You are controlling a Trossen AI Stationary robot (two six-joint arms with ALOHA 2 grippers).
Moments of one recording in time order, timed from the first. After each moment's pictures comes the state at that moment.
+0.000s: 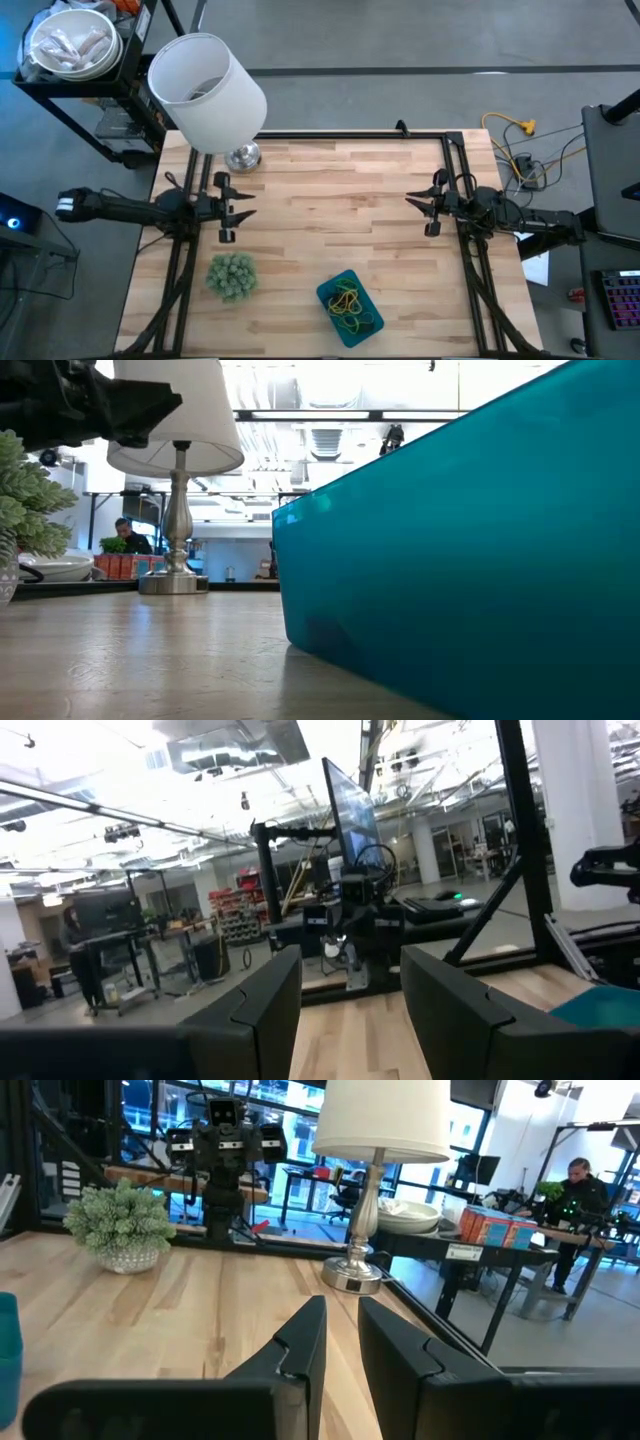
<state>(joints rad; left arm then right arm) -0.03 0.40 0.01 0.72 -0.08 0.23 -0.10 0.00 0.01 0.05 0.10 -0.16</state>
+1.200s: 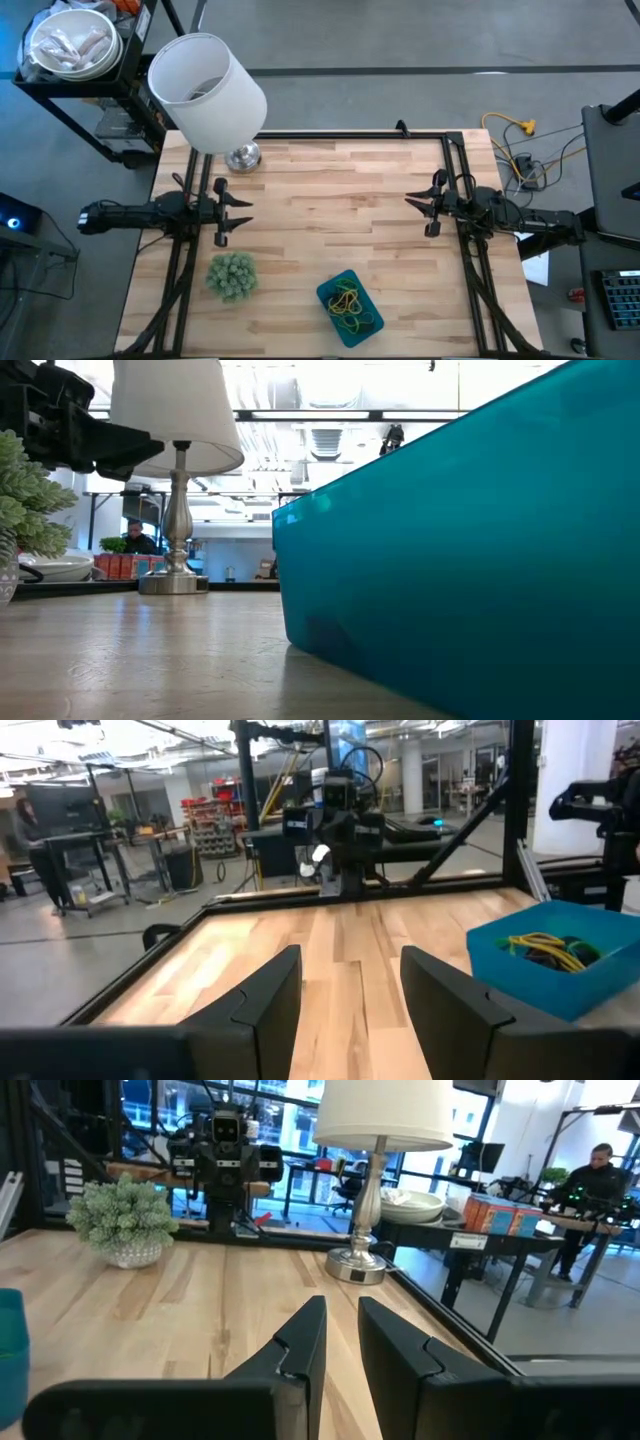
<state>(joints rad) -0.03 0.03 0.00 0.03 -0.08 0.11 -0.11 0.00 0.01 0.03 0.10 -0.13</state>
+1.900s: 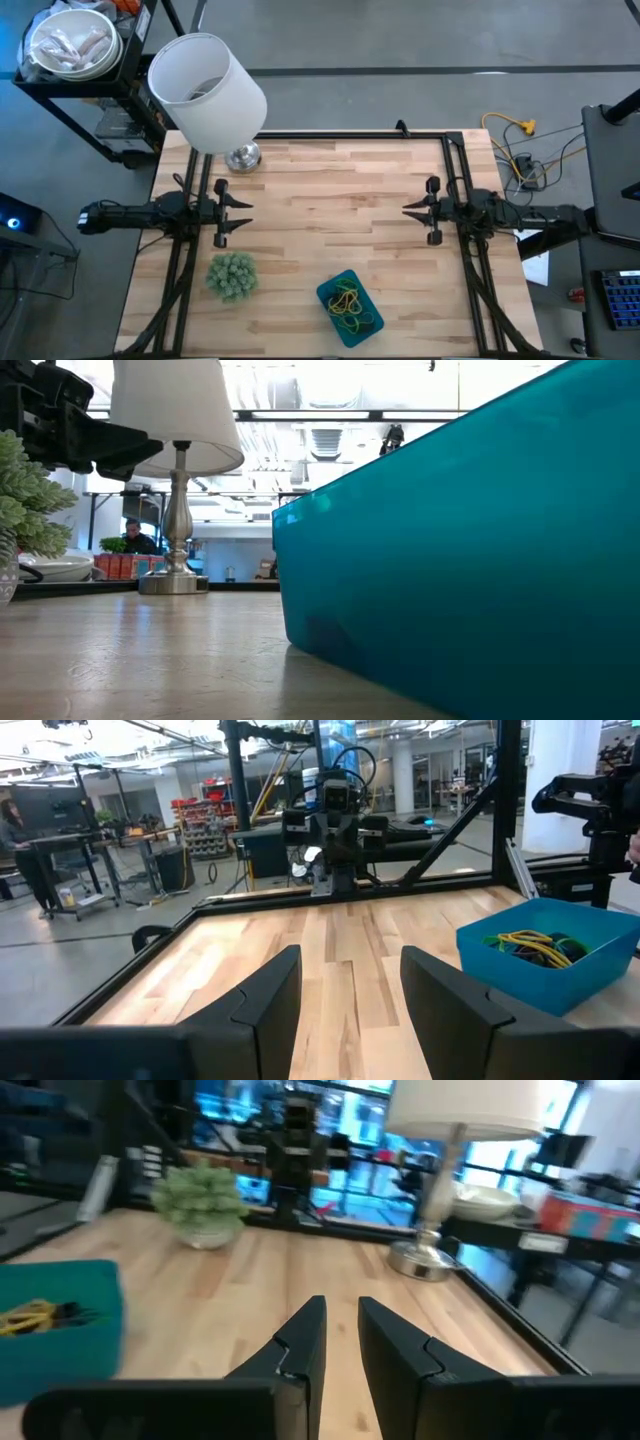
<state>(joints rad) -0.03 0.04 0.00 0.02 -0.06 0.11 -0.05 0.08 0.01 0.05 -0.01 -0.13</state>
